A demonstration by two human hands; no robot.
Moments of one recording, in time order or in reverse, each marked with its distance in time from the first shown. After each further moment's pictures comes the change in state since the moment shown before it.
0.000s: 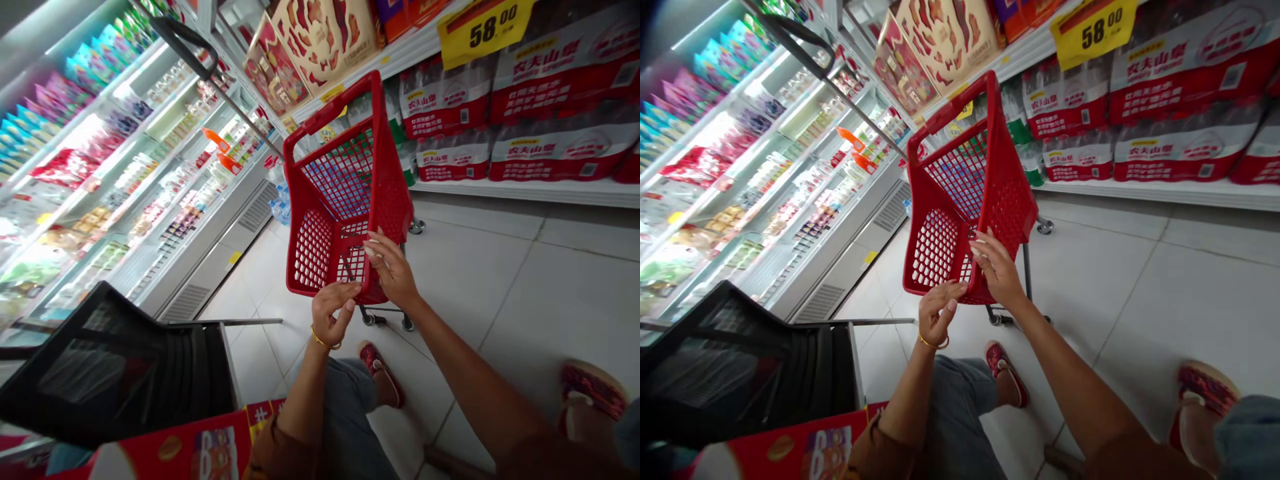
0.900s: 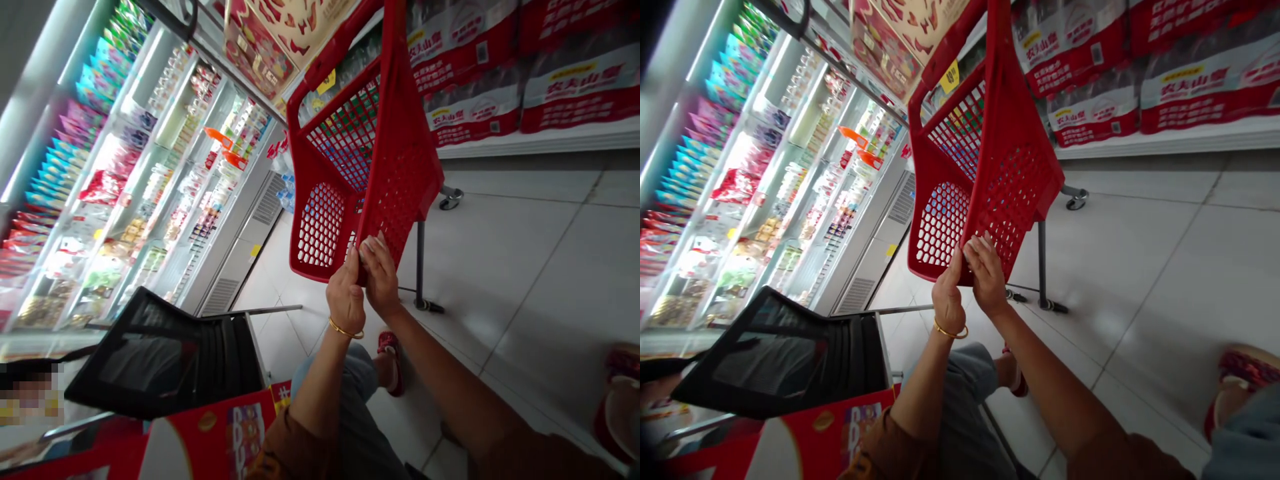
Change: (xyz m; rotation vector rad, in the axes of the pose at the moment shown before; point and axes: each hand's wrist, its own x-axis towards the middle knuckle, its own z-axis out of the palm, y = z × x) left_hand 0.021 0.012 0.042 0.231 -0.055 -0.187; right_hand -0.046 0.026 0.045 -0.028 0.261 -0.009
